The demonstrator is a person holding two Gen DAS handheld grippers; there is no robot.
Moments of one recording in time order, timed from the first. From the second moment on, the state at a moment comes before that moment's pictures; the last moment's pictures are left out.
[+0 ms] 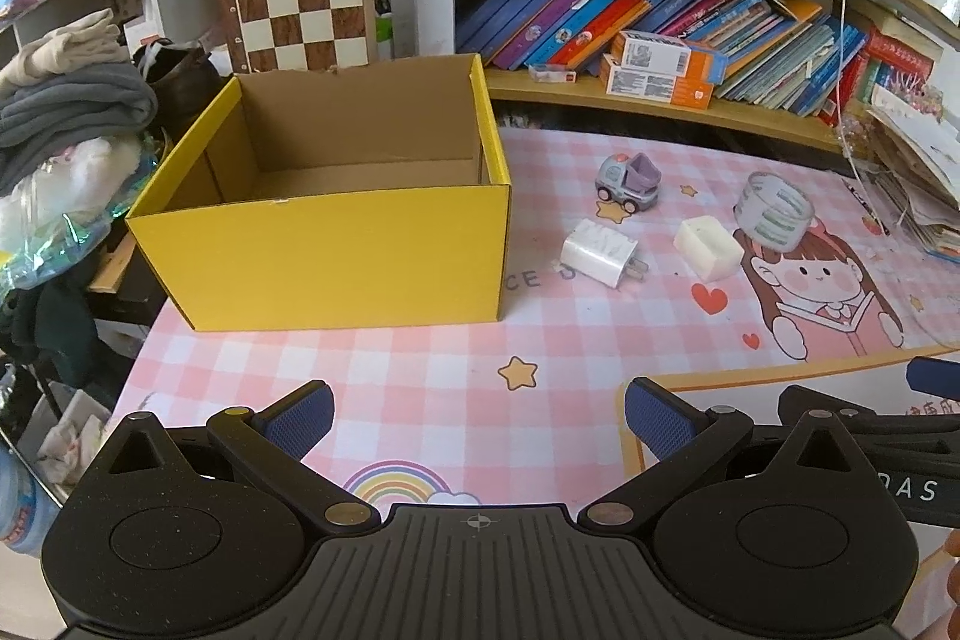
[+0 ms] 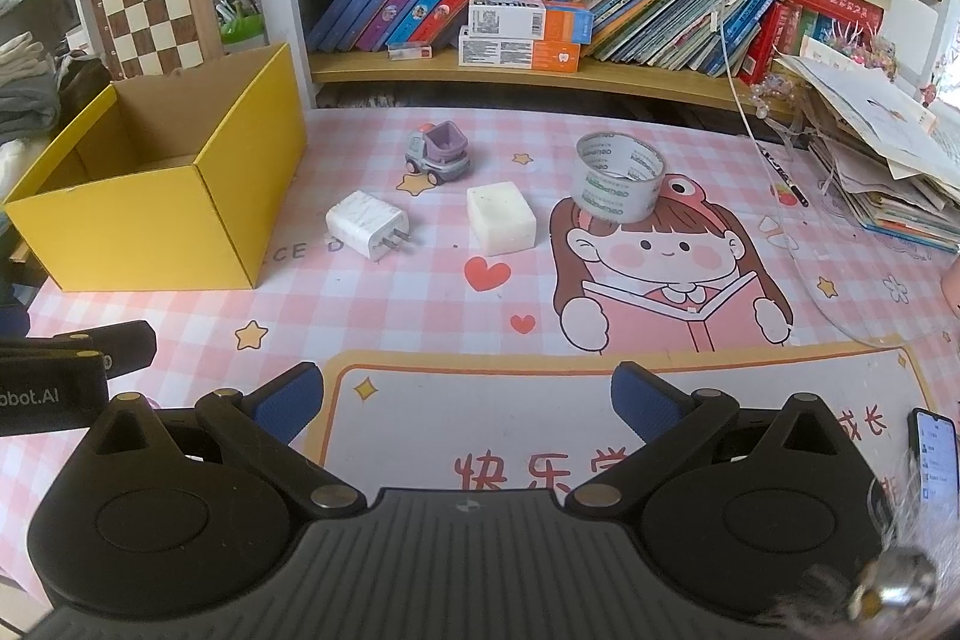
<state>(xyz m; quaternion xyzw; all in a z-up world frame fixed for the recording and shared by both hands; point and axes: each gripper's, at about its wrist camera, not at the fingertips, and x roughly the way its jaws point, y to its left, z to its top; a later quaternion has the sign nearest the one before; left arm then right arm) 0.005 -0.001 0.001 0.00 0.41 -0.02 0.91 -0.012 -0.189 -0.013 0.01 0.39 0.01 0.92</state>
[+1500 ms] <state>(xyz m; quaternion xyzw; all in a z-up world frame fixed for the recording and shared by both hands) 0.009 -0.033 -0.001 0.01 0.40 -0.06 0.92 -0.005 -0.222 -0.023 0.04 0.41 0.04 0.91</state>
